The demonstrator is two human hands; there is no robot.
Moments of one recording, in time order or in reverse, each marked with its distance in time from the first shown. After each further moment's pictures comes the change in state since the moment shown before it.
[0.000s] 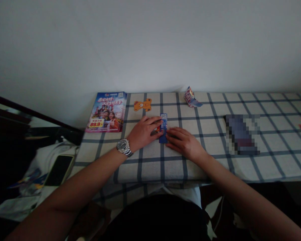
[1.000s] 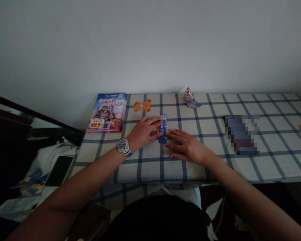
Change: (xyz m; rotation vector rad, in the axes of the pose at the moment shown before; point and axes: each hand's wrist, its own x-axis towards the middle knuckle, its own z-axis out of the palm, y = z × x) left_hand 0.000 -0.002 0.000 0.010 -0.001 0.006; right_hand -0.007 0.003 -0.024 0.054 -0.259 -0.107
